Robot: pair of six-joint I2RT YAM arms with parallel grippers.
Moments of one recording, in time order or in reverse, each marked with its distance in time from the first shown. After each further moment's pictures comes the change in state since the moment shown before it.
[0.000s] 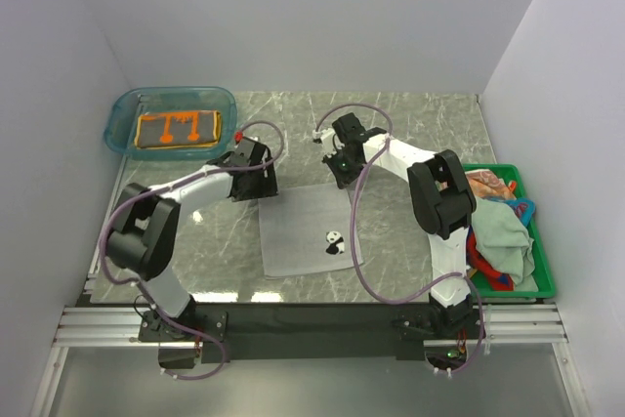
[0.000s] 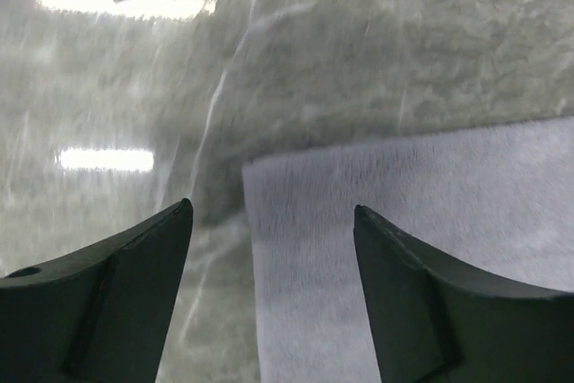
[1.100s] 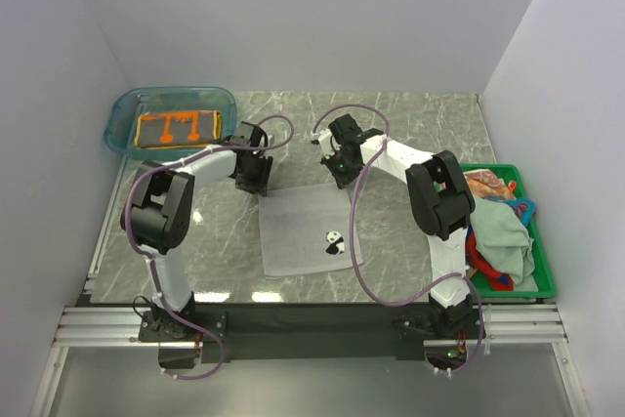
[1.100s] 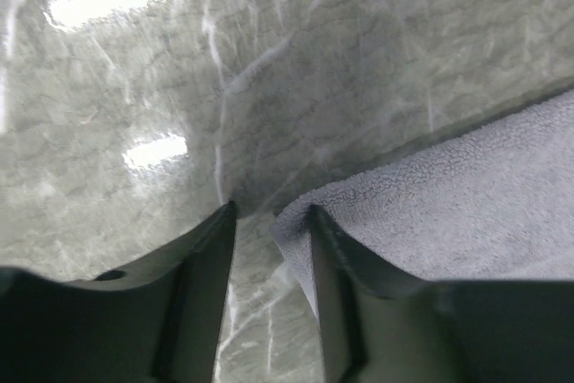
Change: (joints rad) left arm 0.091 0.238 0.238 -0.152 0.205 0.419; right arm 0.021 0.000 0.000 0.000 0.053 0.001
